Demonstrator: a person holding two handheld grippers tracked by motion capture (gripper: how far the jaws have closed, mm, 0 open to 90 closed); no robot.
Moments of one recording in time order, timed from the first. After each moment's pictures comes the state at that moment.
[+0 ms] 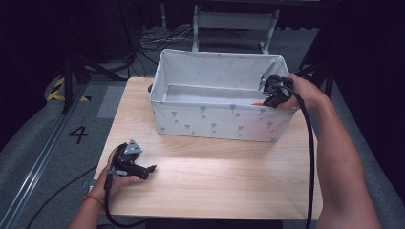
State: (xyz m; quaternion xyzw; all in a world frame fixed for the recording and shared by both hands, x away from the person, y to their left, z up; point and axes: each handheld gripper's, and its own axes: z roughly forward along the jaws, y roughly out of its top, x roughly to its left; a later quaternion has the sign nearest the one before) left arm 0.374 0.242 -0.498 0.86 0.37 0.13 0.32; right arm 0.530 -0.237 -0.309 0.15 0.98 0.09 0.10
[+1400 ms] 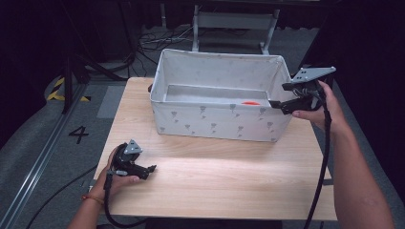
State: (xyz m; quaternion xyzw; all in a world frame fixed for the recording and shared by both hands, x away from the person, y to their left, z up) left arm 0.374 0.242 -0.498 0.86 0.37 0.13 0.32; right arm 0.455 -0.286 -0.279 0.29 0.85 0.36 0.25
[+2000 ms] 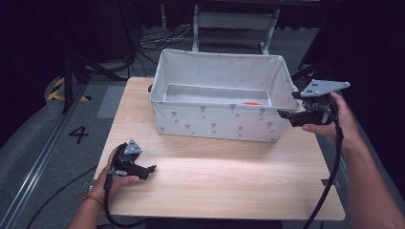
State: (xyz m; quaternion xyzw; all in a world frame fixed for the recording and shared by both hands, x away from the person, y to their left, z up) left arm 0.374 0.242 -0.498 0.86 0.37 0.13 0.32; right arm 0.410 -0.295 -0.278 0.28 0.85 0.34 0.28
